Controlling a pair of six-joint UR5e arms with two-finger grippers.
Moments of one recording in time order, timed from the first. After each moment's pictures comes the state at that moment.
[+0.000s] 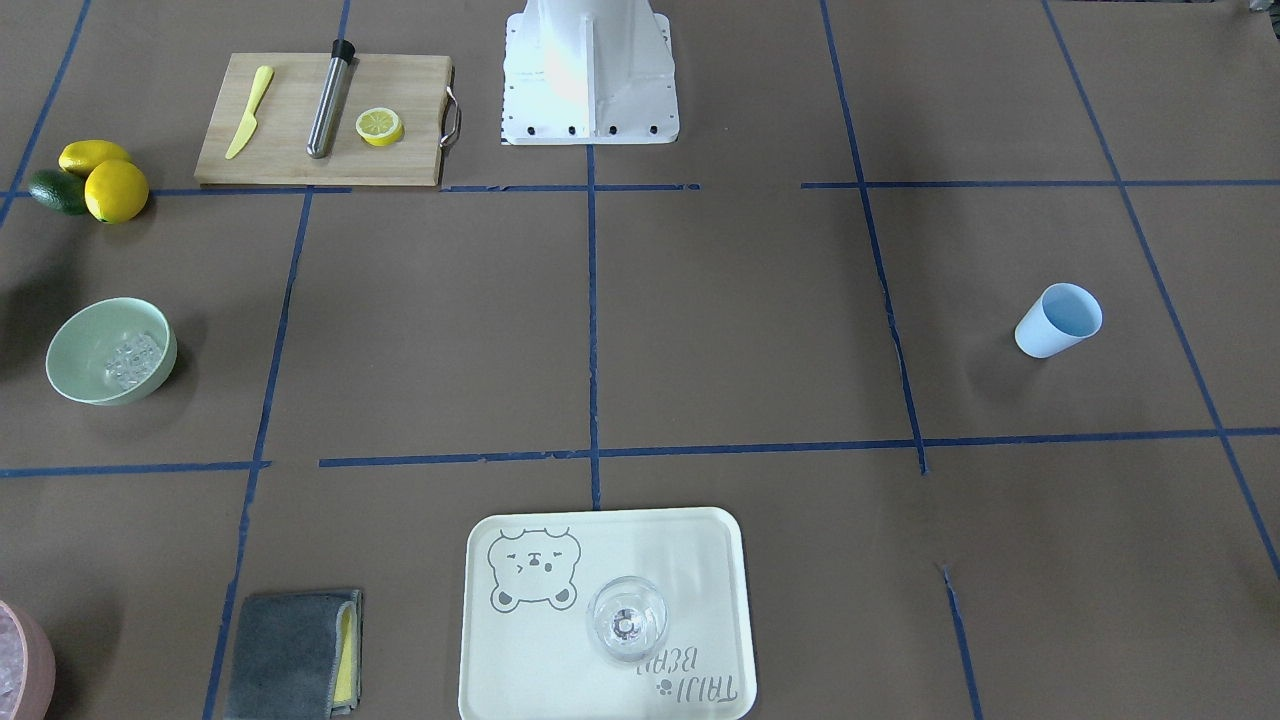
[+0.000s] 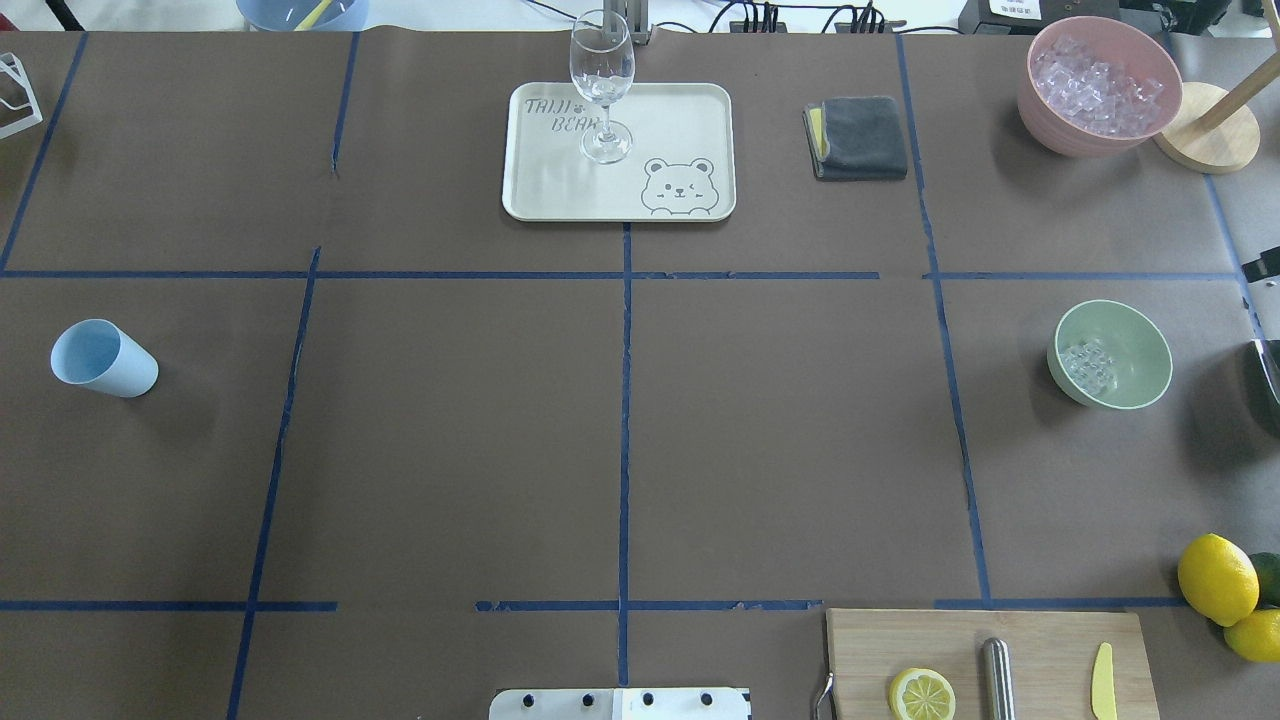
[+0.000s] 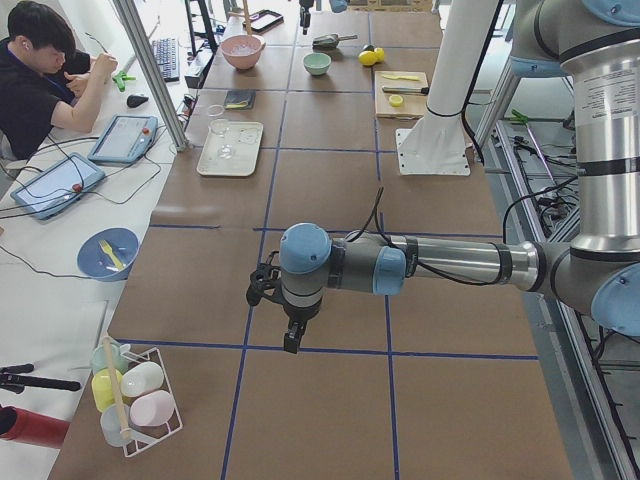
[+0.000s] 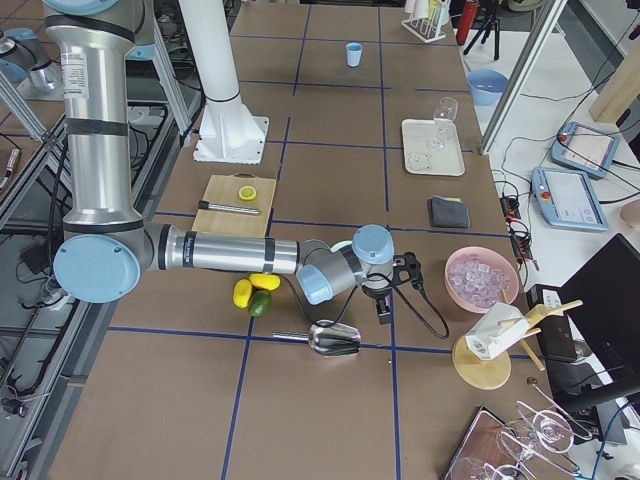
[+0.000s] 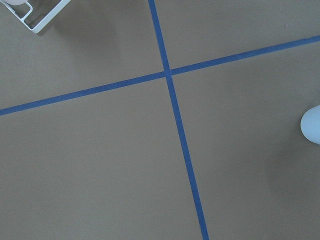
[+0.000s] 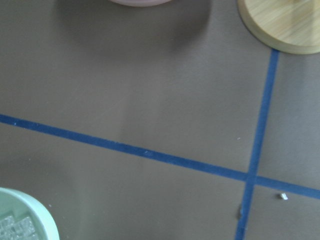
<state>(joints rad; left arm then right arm) -1.59 -1.40 -1.80 -1.62 -2.34 0.17 1.39 -1.56 1.51 -1.10 2.31 0.21</state>
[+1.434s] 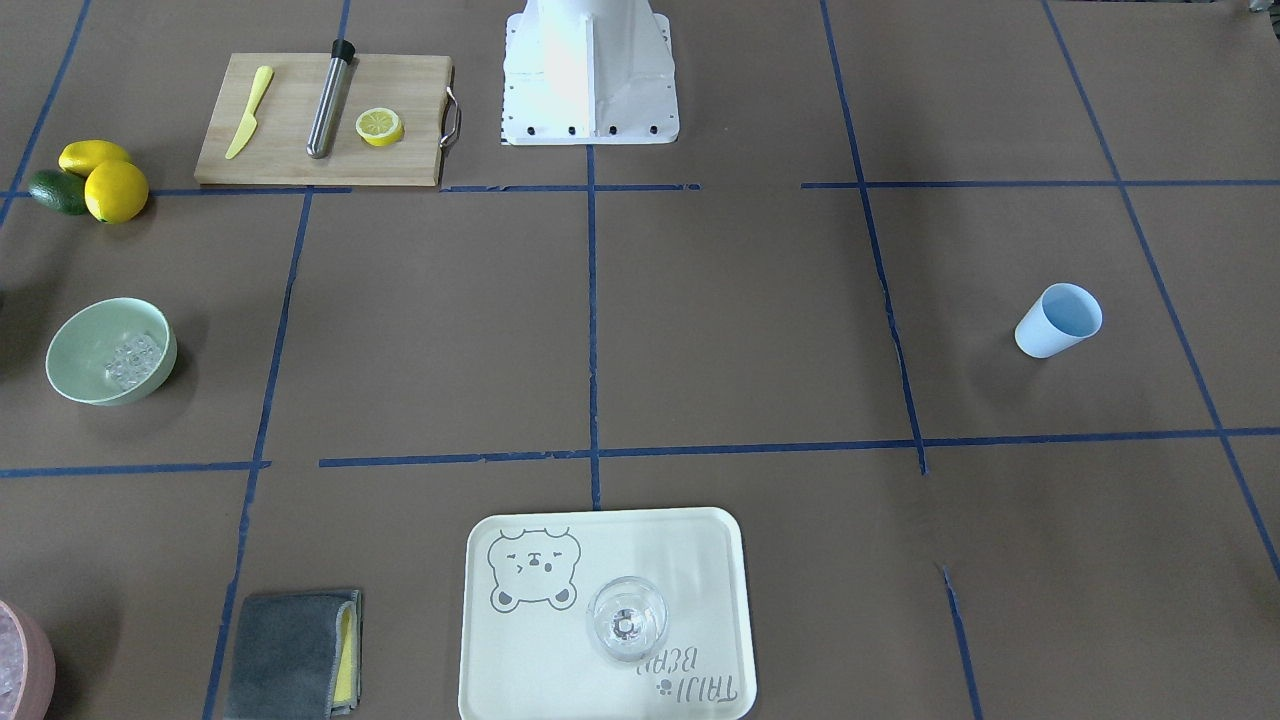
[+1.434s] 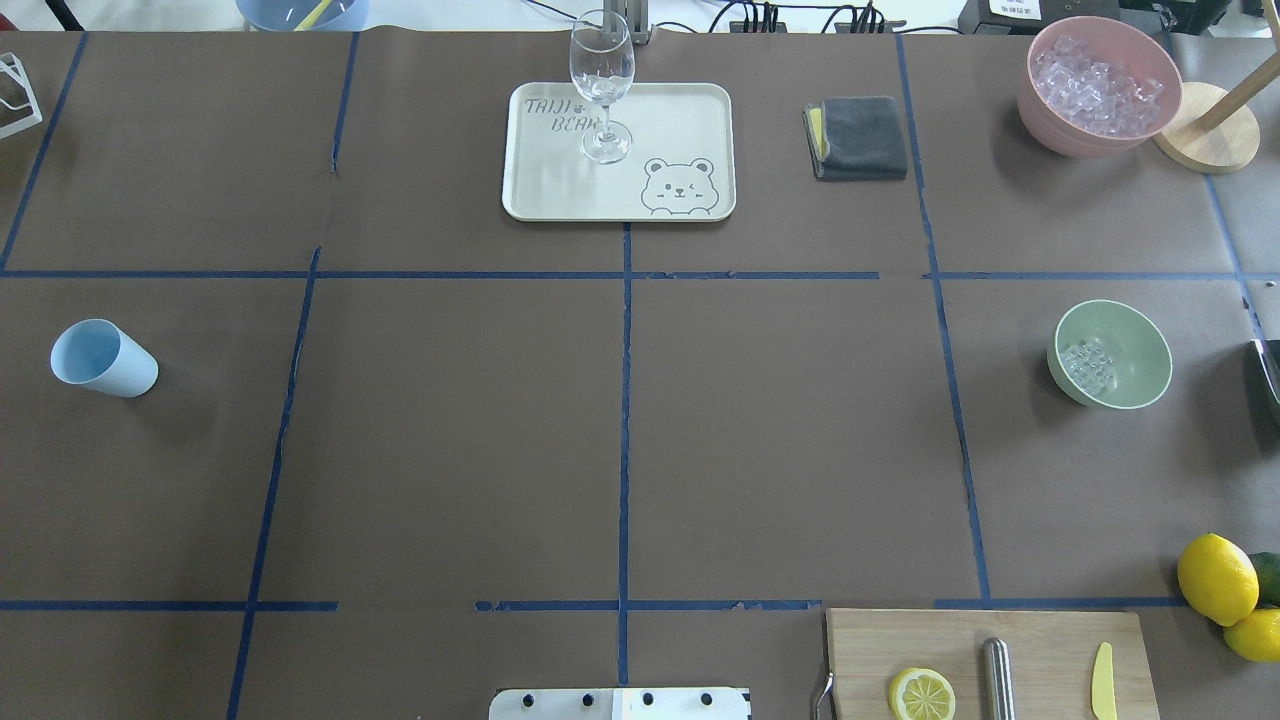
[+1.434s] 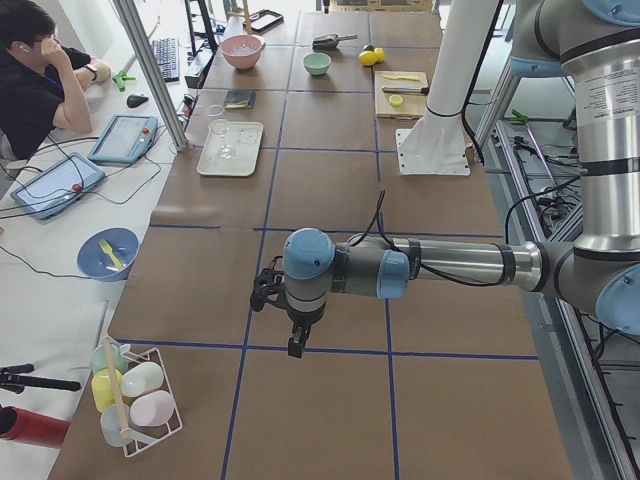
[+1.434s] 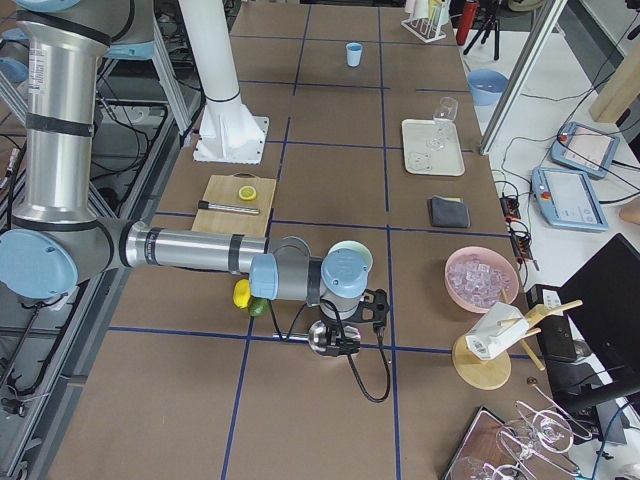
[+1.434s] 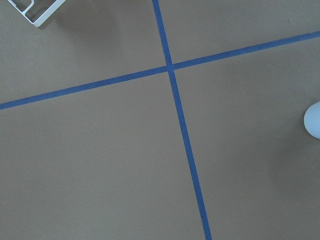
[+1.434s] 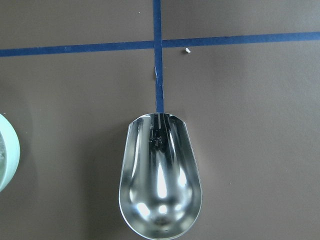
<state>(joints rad) -1.59 -1.38 -1.79 -1.62 -2.34 0.17 1.55 -1.72 1.67 -1.54 2.40 0.04</state>
